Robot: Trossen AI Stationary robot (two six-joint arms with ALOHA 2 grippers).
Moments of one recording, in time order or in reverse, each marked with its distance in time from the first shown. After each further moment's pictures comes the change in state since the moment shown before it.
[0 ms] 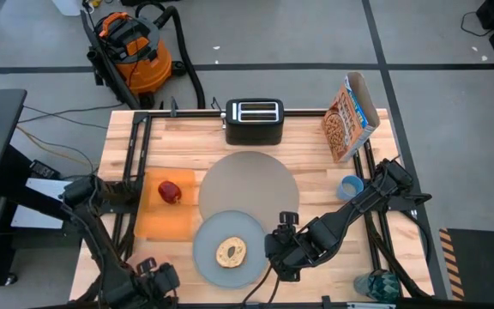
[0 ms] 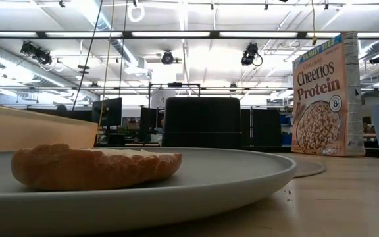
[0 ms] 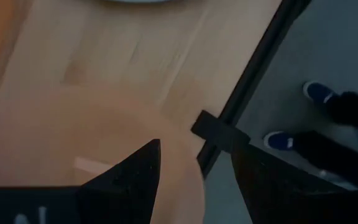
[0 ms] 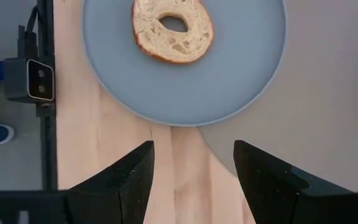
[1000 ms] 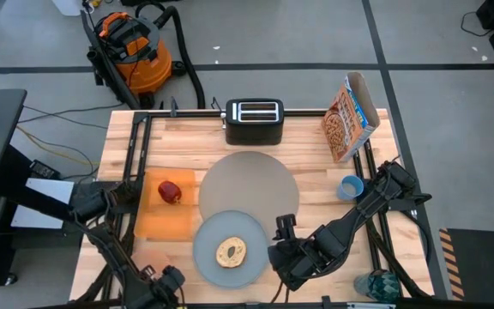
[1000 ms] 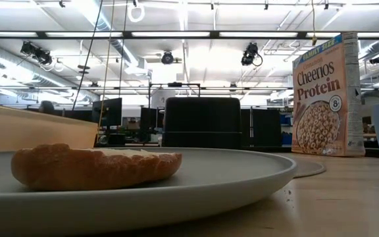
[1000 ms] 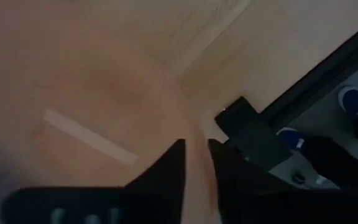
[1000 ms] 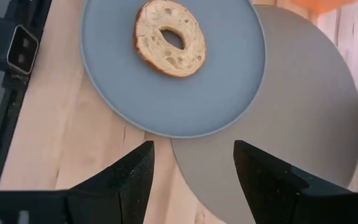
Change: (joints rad) left arm 0.043 0.162 0.001 0.032 0.208 -0.216; right arm 0.054 0.000 0.000 0.003 0.145 -0.254
